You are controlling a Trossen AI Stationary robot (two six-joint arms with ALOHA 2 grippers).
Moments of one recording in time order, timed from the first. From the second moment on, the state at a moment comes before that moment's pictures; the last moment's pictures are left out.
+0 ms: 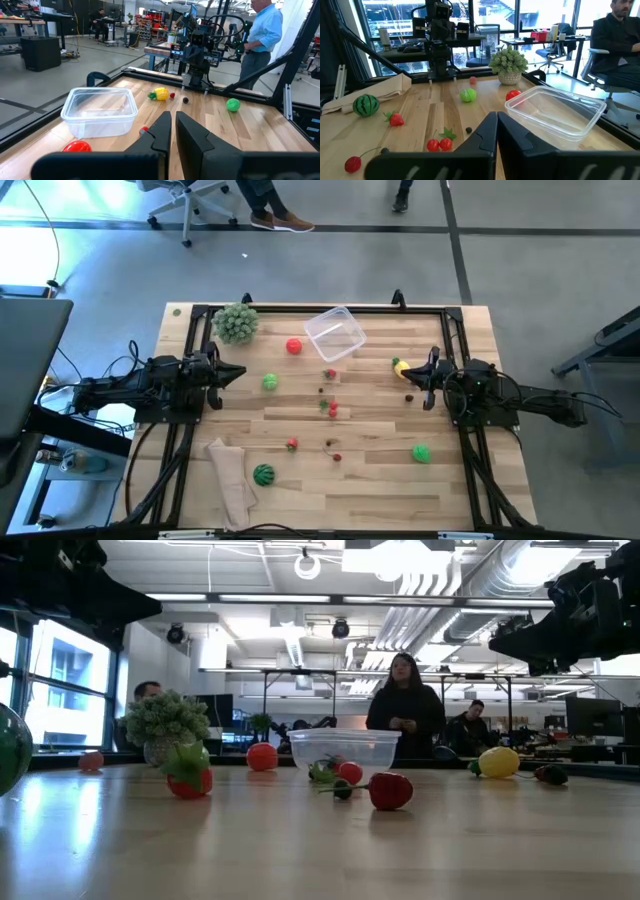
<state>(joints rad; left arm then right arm) 0.17 0.02 0.17 -0.19 -0.16 -0.14 -0.19 0.04 0.01 0.00 0.01 0.03</state>
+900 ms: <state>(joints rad) 0.17 0.02 0.17 -0.10 -0.16 -0.19 -0.20 0.04 0.01 0.34 0.12 0.36</state>
